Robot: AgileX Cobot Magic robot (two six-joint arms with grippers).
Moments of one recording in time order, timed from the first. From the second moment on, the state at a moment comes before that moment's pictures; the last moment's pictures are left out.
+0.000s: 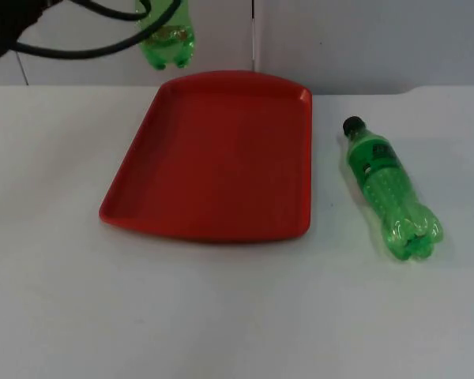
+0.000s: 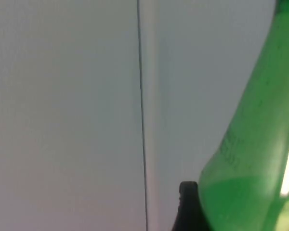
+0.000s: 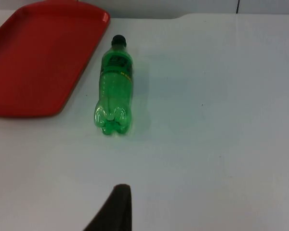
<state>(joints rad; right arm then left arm) 0.06 0.00 -0.52 0.08 1.08 -0.06 -0.22 1.94 -1.14 0.44 -0.87 -0.32</state>
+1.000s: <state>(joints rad) 0.06 0.00 -0.52 0.08 1.08 -0.06 -0.22 2.25 -1.15 0.37 -1.09 -0.16</state>
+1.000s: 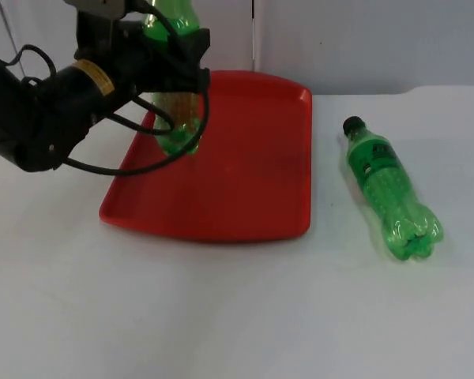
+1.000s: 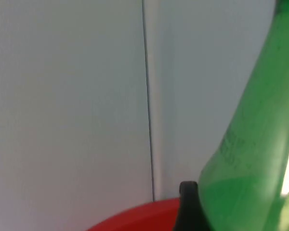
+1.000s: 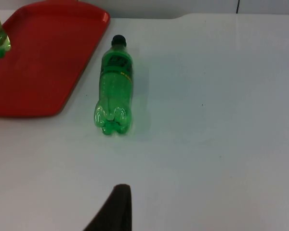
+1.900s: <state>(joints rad) 0.06 0.00 -0.52 0.08 1.08 -0.06 -0.22 2.34 -1.15 0.42 -1.16 -0.16</state>
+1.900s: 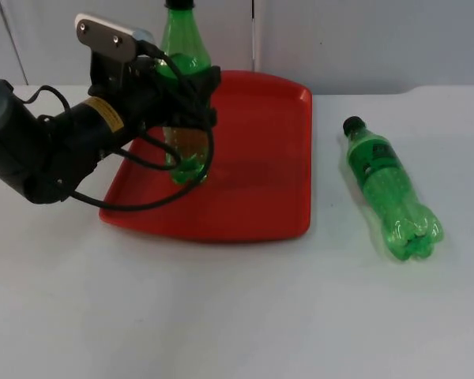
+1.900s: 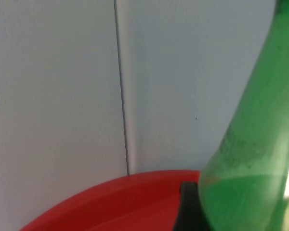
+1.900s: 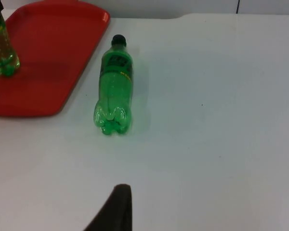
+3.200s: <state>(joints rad) 0.06 0.00 -0.52 0.08 1.08 -0.06 -0.22 2.35 -1.11 0.44 -1.19 -0.15</state>
